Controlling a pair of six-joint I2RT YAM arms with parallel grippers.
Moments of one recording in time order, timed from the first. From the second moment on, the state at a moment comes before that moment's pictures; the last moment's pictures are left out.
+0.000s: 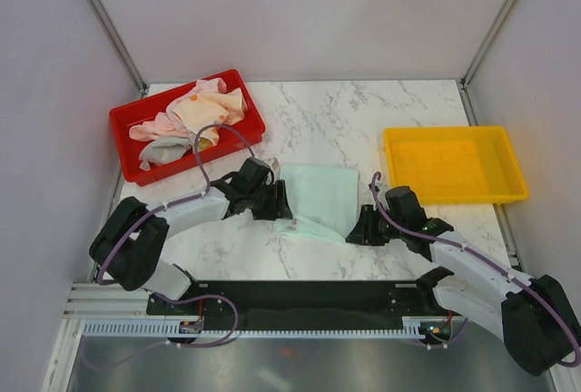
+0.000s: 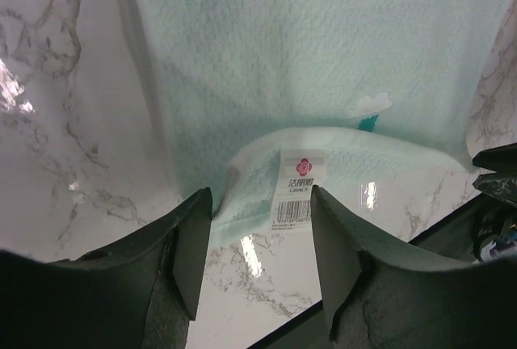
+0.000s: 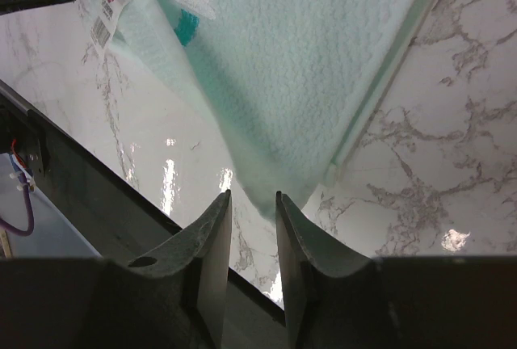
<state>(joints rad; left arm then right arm) -0.64 1.50 0.76 -0.21 0.21 -0.63 0.48 0.96 0.34 -0.22 -0.41 0.57</state>
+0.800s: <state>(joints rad) -0.51 1.41 0.92 -0.36 0.16 -0.61 0.44 1.23 0.81 -0.31 -0.06 0.52</state>
